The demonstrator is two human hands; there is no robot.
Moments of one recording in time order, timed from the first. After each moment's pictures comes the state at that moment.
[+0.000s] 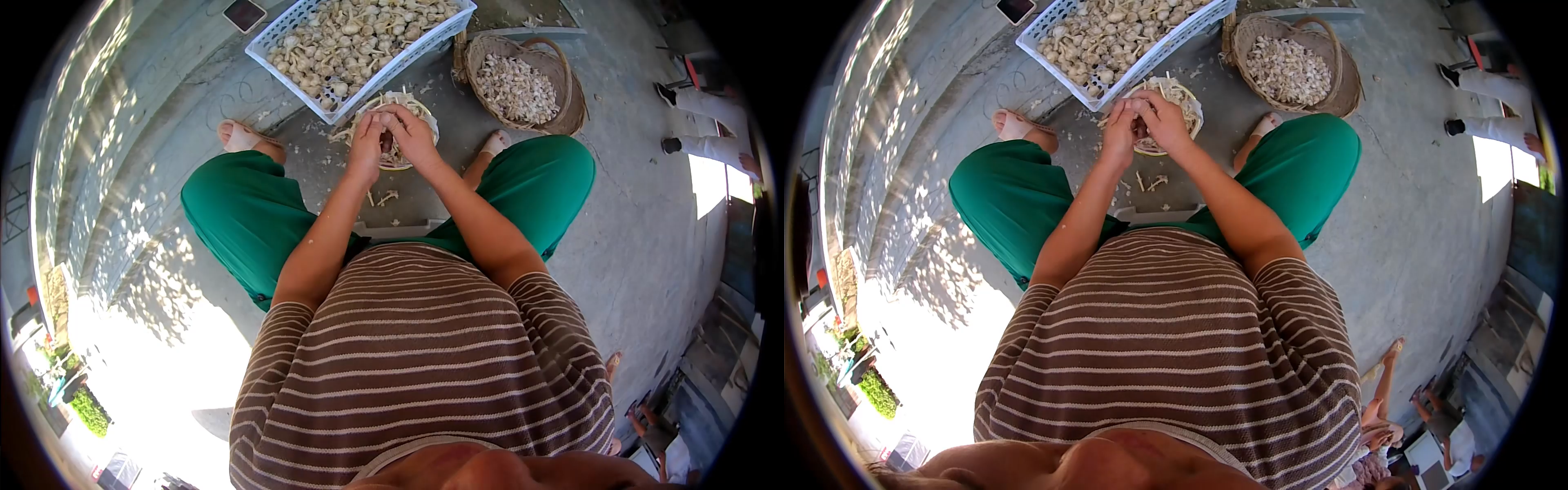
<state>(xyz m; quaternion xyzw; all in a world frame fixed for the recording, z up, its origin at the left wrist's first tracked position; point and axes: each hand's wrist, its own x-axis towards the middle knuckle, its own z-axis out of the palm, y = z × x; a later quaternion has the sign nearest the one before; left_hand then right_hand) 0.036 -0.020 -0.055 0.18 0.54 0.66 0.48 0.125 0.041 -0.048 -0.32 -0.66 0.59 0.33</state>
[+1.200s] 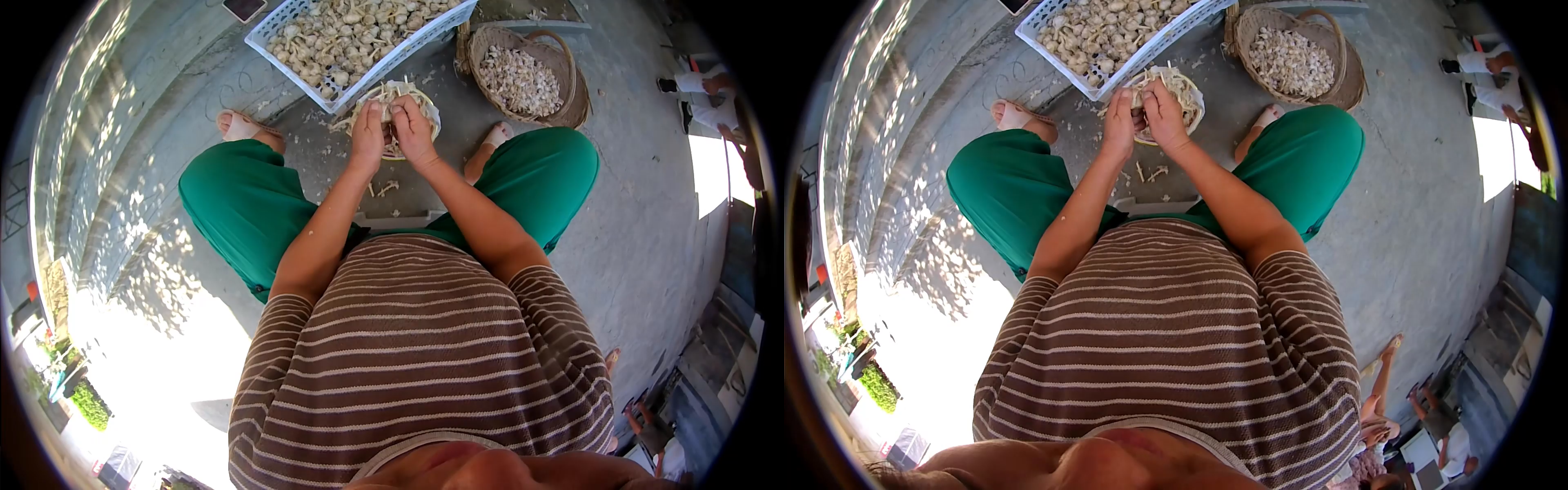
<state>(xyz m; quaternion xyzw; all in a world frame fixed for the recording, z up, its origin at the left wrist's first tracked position) 0.037 -0.024 -0.061 0.17 0.58 0.64 0.48 0.124 0.032 -0.068 -0.34 -0.65 0.56 0.38</state>
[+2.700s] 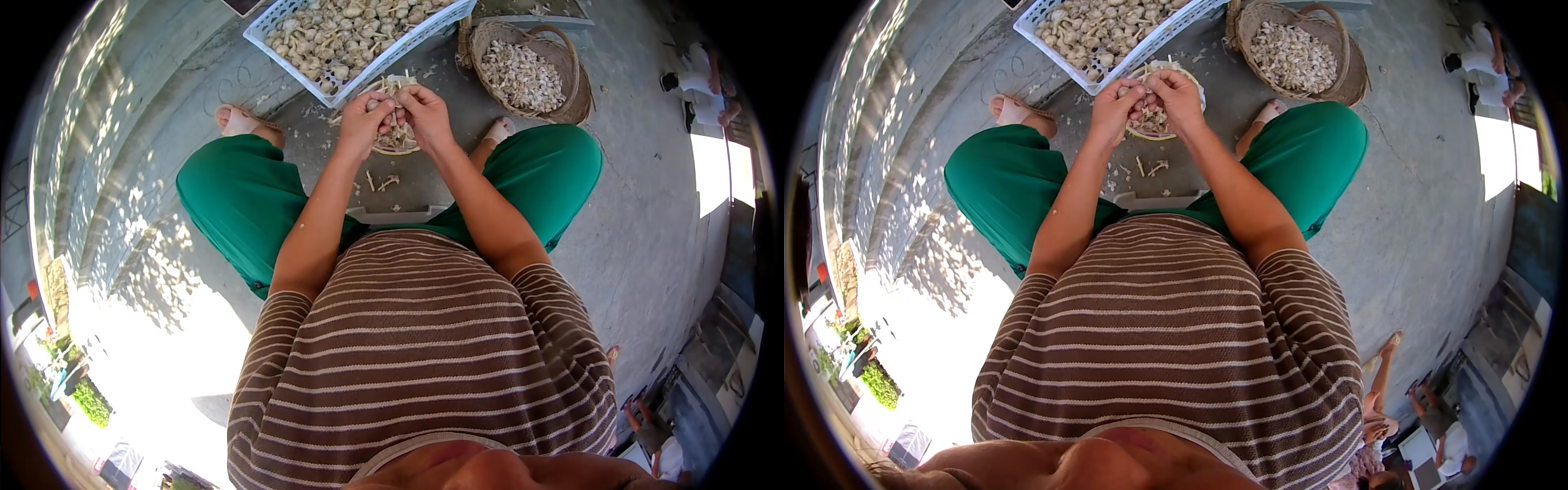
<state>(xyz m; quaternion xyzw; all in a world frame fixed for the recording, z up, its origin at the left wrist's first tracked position) 0.020 -0.018 -0.041 0.20 0.54 0.63 0.52 0.130 0.057 -0.069 -0.28 -0.34 0.83 0.35</state>
